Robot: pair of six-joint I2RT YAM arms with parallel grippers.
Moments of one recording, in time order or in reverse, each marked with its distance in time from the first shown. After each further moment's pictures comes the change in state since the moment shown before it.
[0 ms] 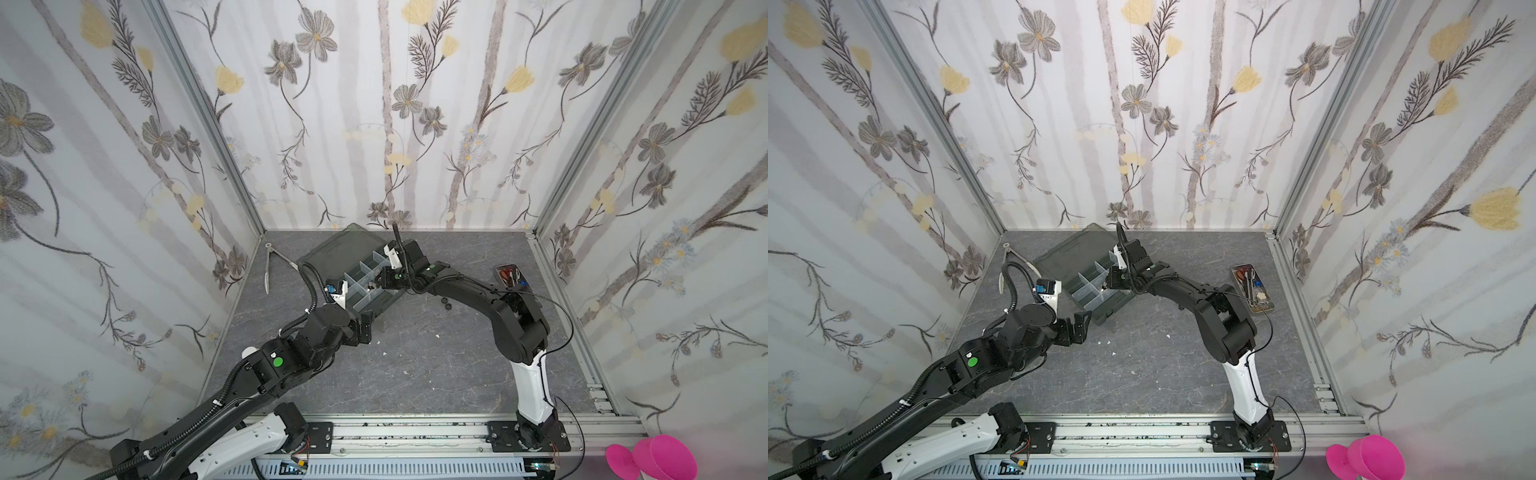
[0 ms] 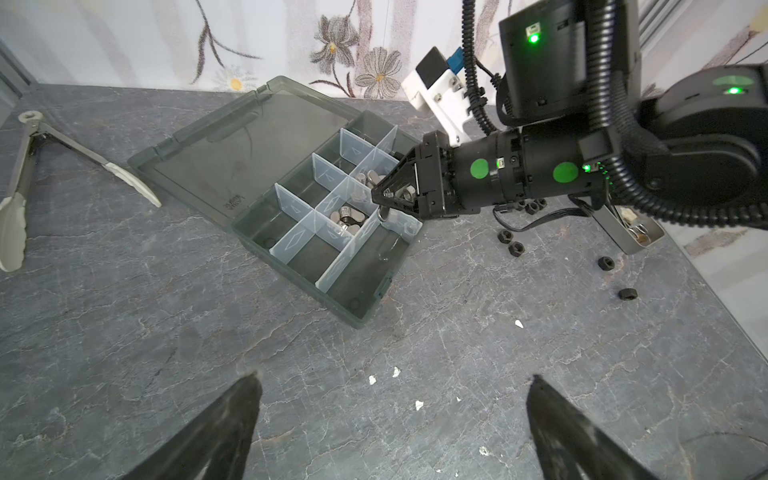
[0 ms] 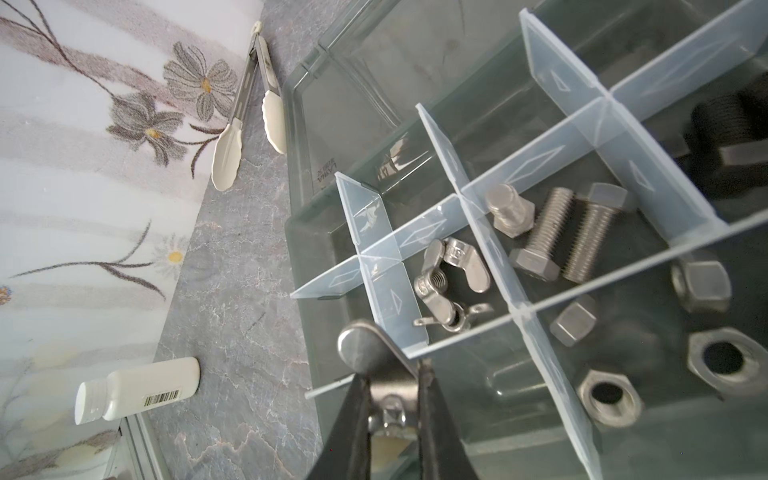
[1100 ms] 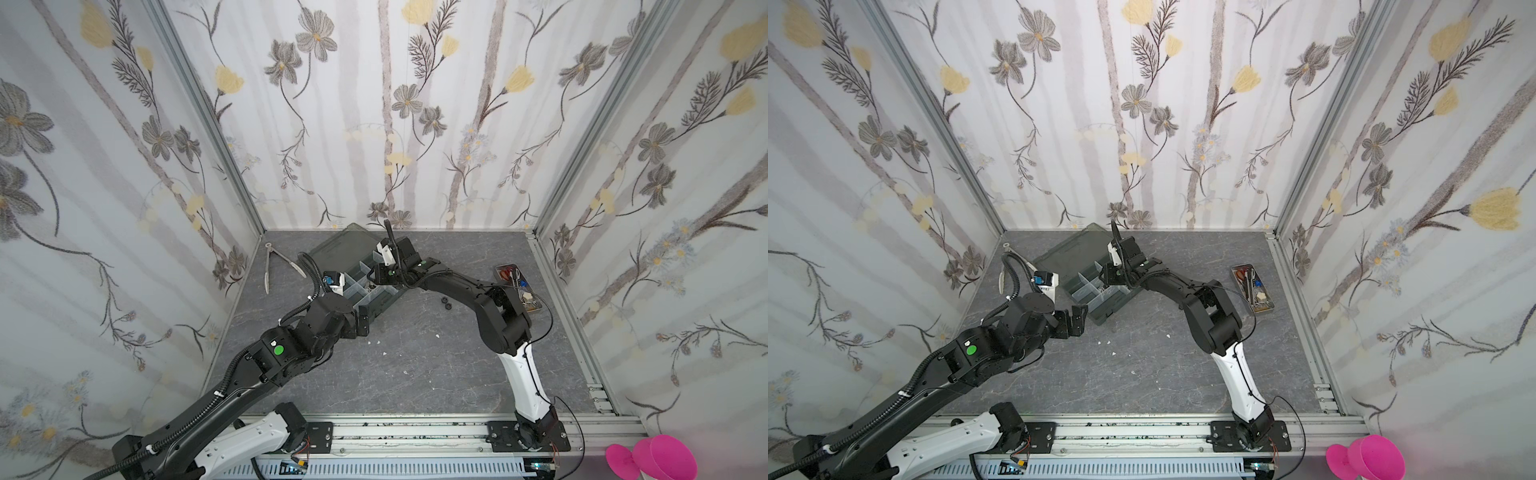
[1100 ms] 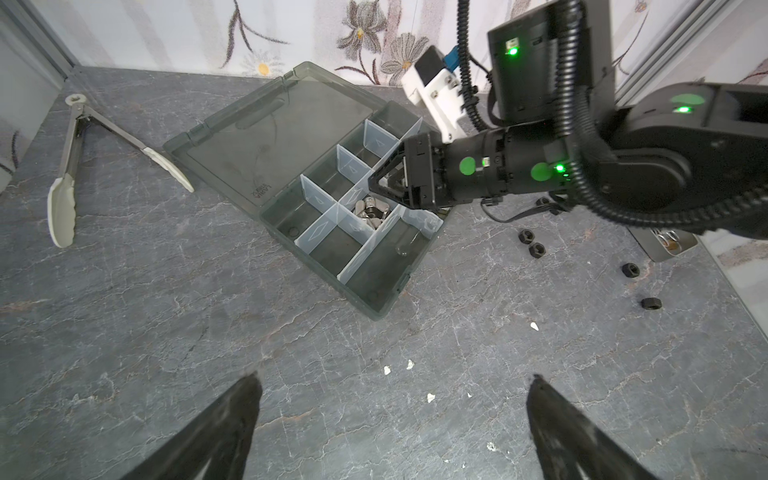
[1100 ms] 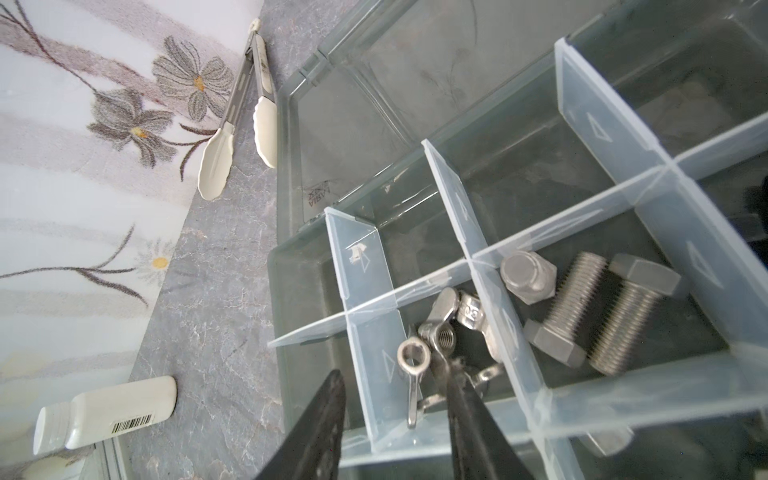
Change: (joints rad) left arm 0.036 0.087 0.134 -0.143 -0.008 -0.048; right arm -0.011 0.072 0.070 0.013 -0.021 -0.048
